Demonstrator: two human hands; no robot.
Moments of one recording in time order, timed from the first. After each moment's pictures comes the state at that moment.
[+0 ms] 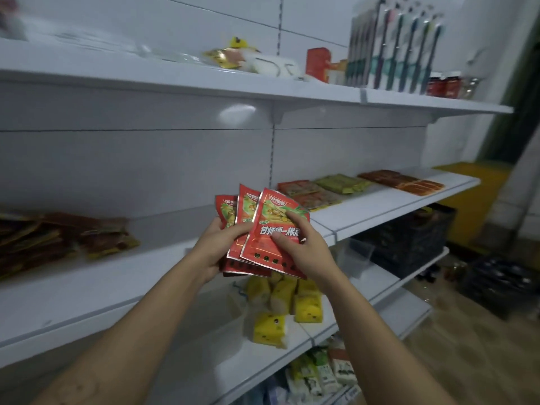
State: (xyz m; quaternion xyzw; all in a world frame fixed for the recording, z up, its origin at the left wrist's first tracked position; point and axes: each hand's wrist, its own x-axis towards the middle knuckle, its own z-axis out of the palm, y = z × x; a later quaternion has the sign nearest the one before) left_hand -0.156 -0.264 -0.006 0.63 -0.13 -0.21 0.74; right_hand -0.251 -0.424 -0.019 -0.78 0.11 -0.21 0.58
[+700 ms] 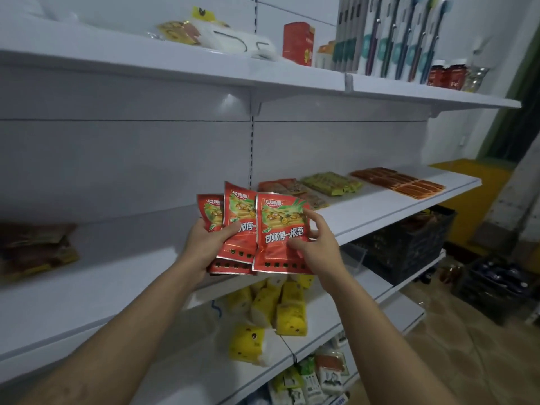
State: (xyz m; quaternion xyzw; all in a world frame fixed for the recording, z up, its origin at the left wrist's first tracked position) left_hand -0.105 -0.362 -0.027 0.66 -0.10 -0.15 0.73; right_hand -0.218 -0.543 -0.023 -0.74 0.18 -0.23 0.60
